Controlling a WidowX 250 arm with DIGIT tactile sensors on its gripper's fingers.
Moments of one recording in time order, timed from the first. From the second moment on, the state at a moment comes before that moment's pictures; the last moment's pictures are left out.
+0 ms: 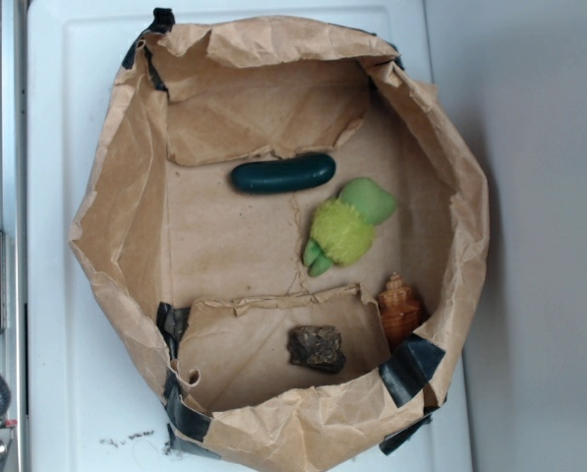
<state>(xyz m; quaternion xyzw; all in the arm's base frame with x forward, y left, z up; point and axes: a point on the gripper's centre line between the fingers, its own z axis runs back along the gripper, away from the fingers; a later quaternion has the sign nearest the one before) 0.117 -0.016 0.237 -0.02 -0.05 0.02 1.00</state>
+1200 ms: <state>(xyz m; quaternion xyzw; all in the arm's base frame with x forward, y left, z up) 0.189 -0.008 0.239 0.02 -0.10 0.02 0.99</state>
